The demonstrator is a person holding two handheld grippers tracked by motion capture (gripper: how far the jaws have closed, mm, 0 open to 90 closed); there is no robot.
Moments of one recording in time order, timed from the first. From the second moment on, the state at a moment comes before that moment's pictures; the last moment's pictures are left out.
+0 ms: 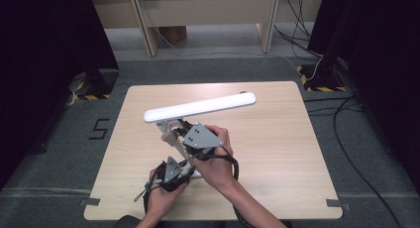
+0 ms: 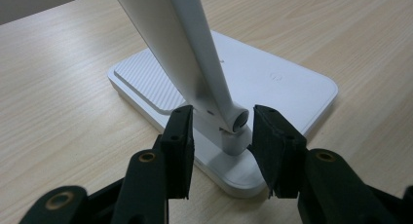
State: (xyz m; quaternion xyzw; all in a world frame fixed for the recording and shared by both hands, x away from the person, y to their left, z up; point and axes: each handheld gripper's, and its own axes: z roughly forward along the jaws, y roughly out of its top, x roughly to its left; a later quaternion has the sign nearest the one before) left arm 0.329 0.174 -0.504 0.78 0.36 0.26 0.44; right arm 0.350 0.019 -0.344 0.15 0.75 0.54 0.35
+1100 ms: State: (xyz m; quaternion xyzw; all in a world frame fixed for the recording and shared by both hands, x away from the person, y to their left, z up) left arm 0.336 0.170 -0.511 0.81 0.35 0.23 0.42; right arm 0.353 0.019 -0.338 0.15 0.75 0.54 0.36
